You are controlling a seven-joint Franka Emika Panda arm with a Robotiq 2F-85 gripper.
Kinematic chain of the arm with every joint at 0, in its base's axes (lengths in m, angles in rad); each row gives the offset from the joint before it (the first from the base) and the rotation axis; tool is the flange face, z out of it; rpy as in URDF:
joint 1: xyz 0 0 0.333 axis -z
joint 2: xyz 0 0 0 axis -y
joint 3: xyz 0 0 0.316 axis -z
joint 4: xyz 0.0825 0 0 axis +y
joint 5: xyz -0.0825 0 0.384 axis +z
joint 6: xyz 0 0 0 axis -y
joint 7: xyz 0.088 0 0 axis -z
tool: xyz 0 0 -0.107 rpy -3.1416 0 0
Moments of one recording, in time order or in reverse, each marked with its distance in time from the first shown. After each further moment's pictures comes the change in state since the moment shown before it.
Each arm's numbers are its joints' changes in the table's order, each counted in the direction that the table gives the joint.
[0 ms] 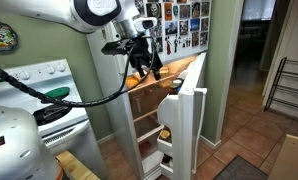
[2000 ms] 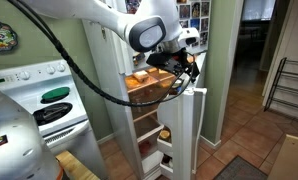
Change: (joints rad) arm -0.029 -0.414 0.146 -0.169 0.326 0.443 -0.187
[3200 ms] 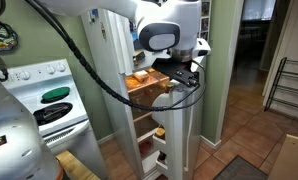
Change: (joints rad) arm 0.018 -0.085 0.075 -0.104 0.347 -0.321 -0.456
